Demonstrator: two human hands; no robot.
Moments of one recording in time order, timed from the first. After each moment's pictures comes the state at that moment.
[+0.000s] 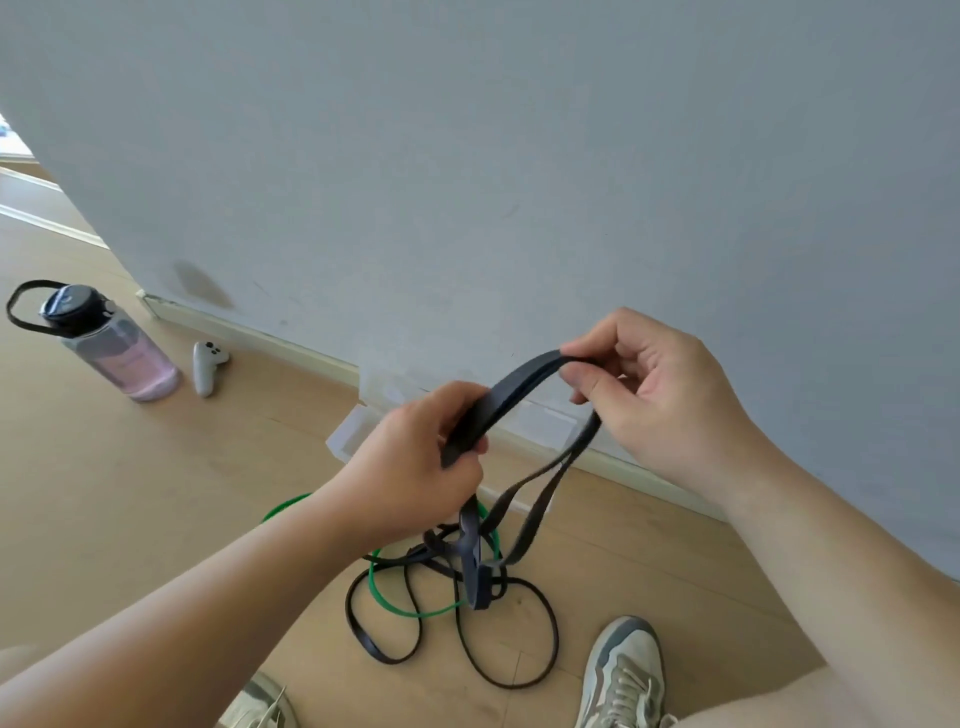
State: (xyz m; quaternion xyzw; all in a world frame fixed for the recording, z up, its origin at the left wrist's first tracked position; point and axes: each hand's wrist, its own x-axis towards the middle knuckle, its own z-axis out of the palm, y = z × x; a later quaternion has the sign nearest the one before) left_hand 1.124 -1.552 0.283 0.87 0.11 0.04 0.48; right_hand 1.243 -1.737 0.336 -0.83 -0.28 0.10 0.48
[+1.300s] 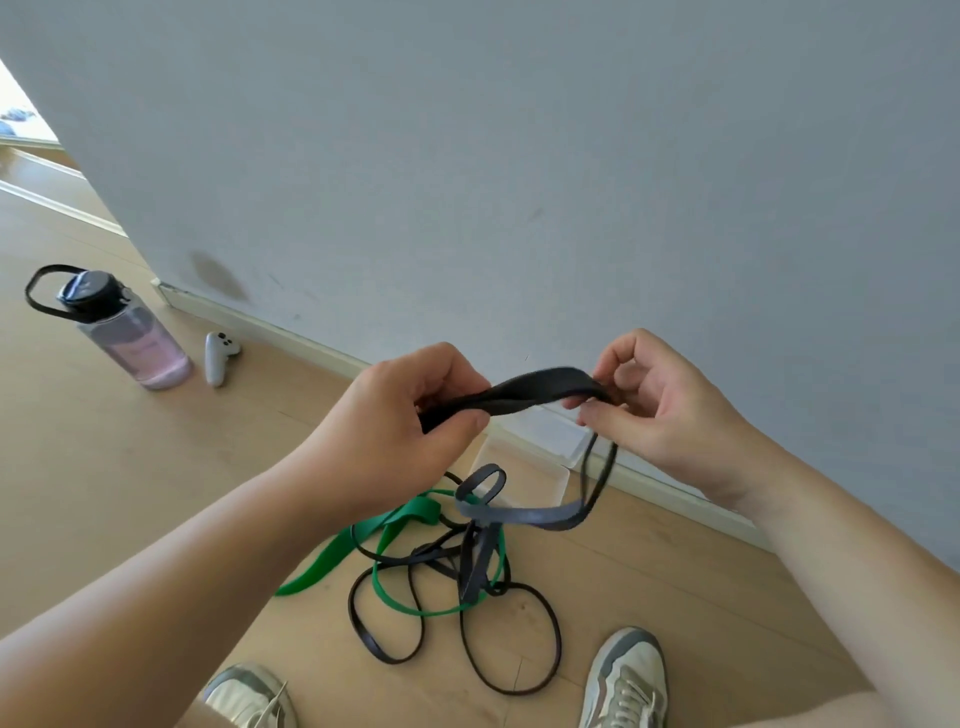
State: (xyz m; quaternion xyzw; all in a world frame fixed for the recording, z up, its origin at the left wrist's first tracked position) left_hand 1.119 -1.526 0.308 0.86 0.12 0.10 0.49; right_hand 1.259 -1.740 0.318 -0.80 -0.26 0.24 0.49
